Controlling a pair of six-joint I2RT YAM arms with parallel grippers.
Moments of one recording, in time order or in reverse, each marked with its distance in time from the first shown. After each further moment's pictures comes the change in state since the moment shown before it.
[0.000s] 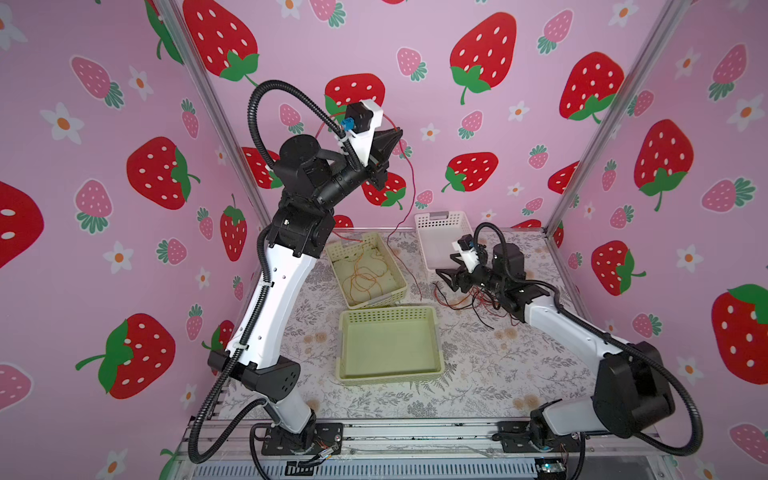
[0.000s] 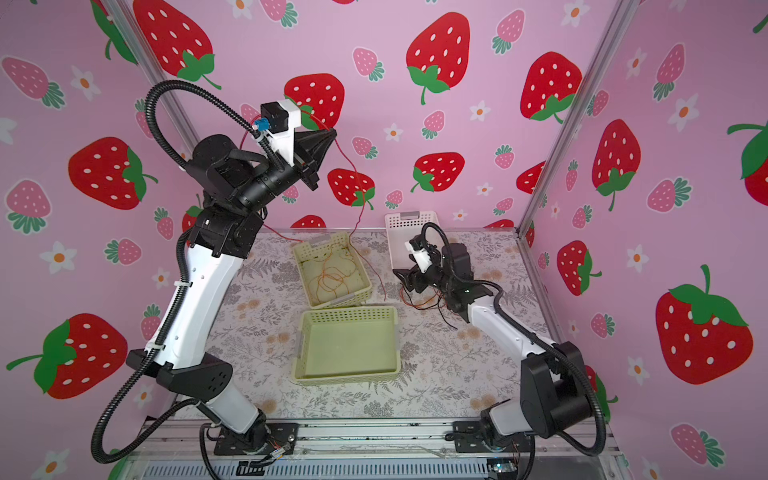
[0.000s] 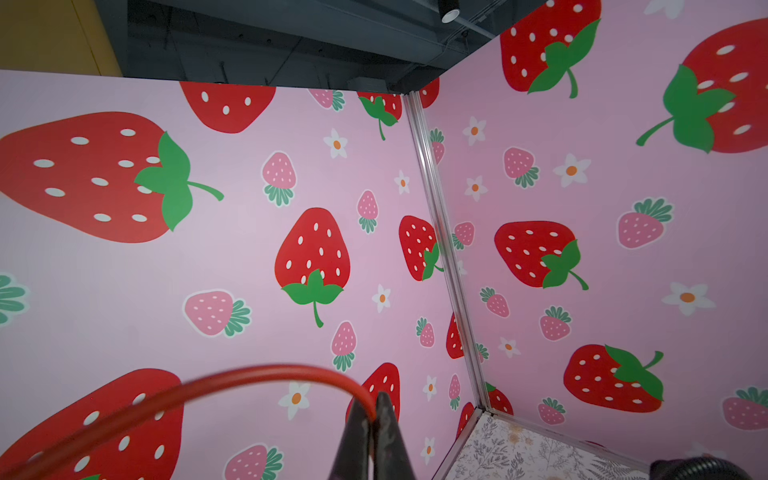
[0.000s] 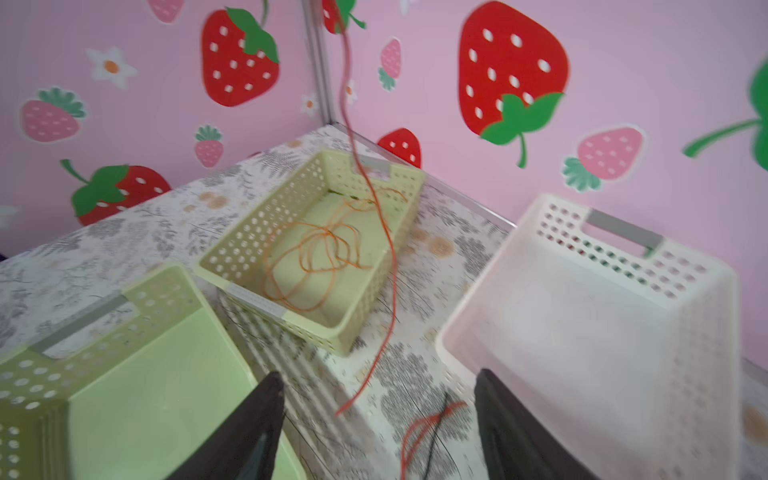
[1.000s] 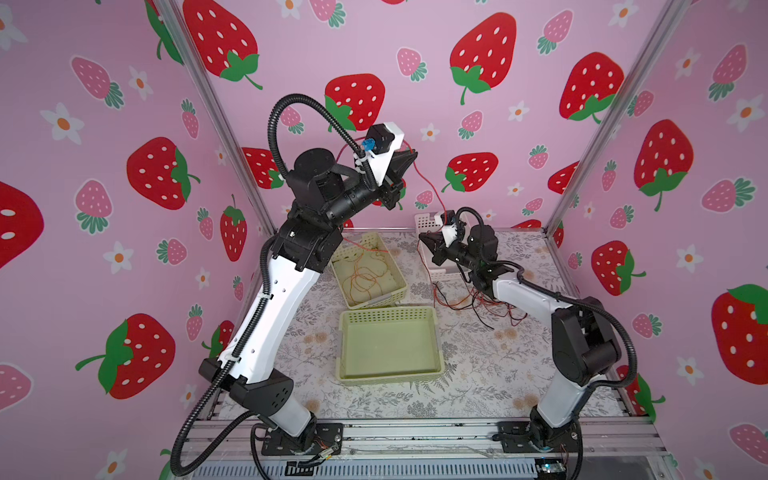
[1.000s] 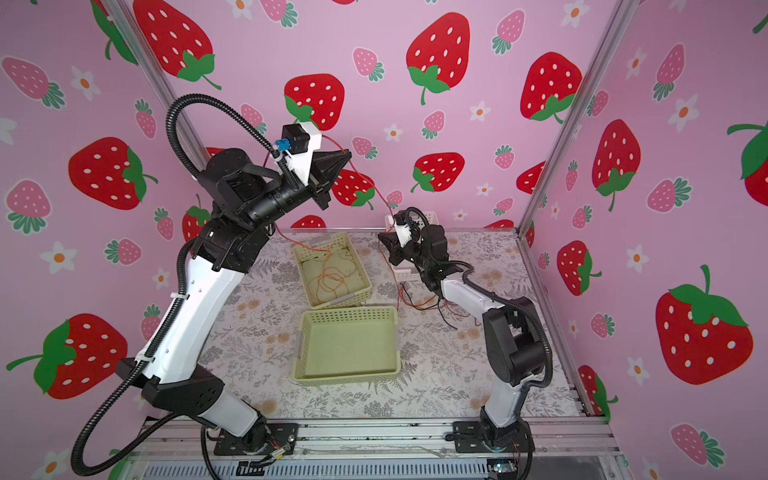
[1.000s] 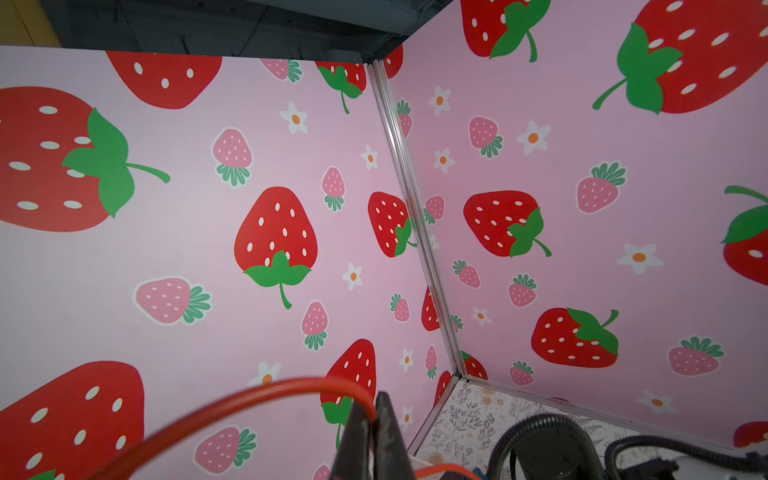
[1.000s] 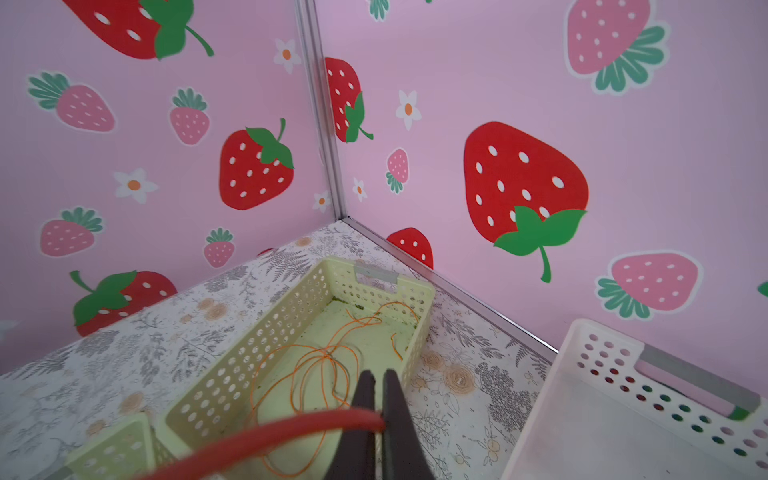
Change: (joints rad) left arm -0.067 -0.110 -0.154 -0.060 -0.049 0.079; right arm 0.034 0.257 0.244 0.280 -0.016 0.171
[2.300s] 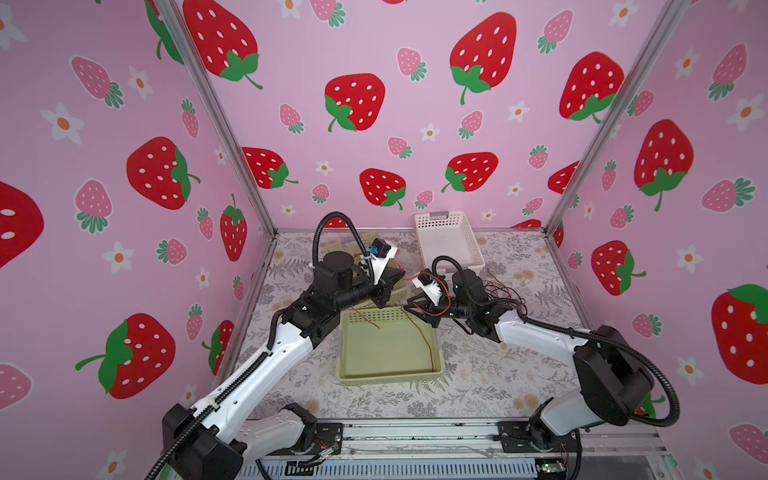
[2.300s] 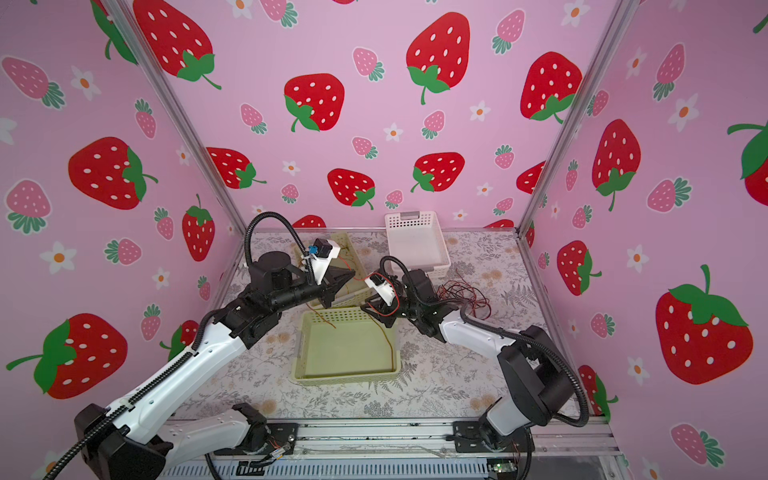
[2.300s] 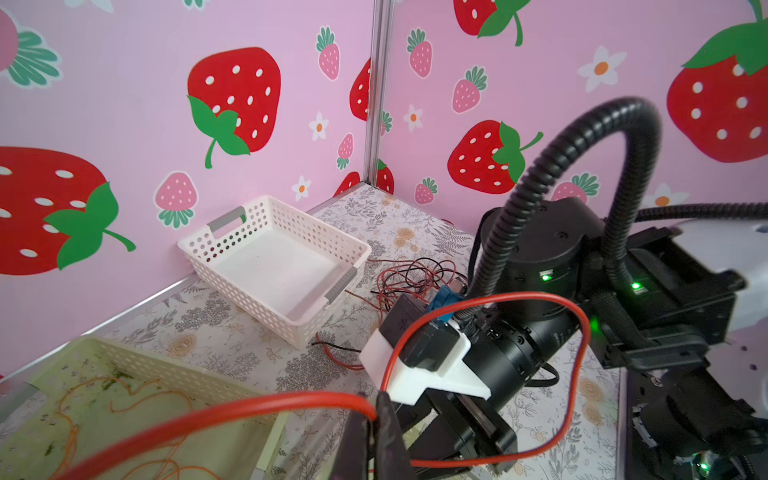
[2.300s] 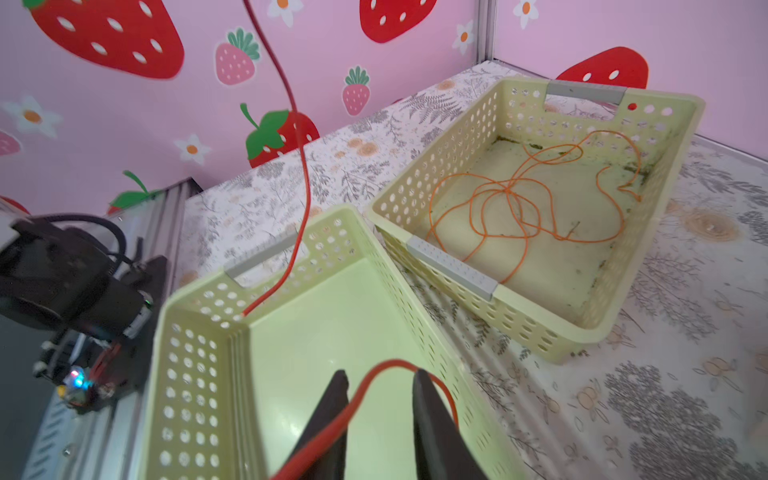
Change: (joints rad) left arm -0.048 -0.439 -1.061 0.128 0.003 -0.254; right arm 0.230 -0.220 -0.413 -0.201 -0.023 -0.056
